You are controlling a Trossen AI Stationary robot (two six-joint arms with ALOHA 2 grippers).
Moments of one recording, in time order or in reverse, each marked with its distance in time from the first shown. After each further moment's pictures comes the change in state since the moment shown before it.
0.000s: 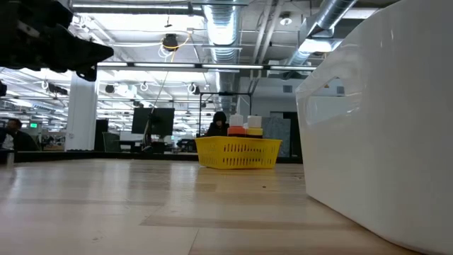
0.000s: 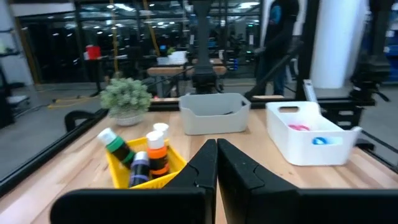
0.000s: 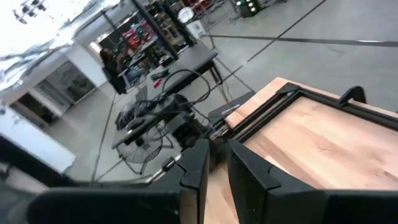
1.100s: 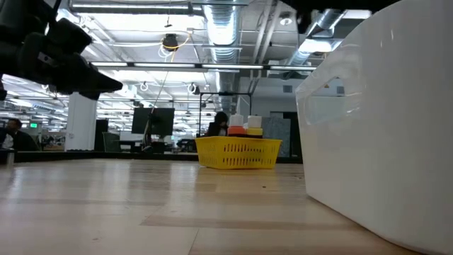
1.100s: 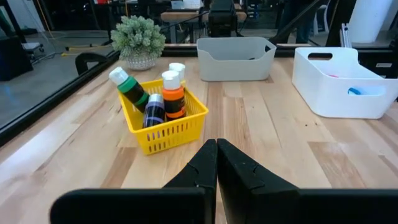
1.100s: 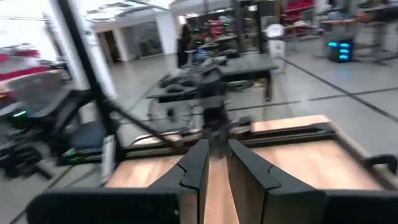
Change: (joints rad) left arm 0.065 0.268 -0.002 0.051 -0.007 -0.025; right arm -0.282 -0.262 -0.538 0.431 -0.608 -0.481
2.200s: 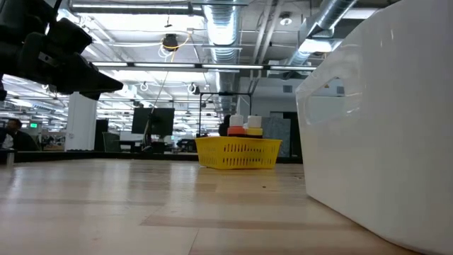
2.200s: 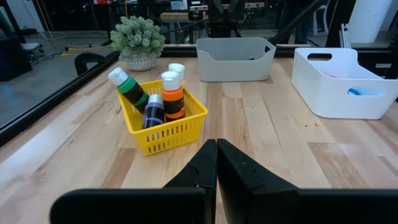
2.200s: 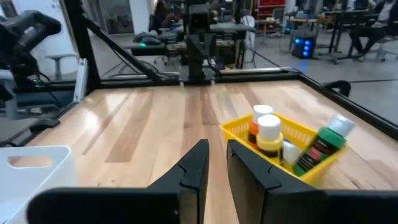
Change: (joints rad) left arm 0.000 0.014 0.000 0.014 0.001 0.000; right arm 0.321 -0.519 -0.810 0.236 0.441 -0.109
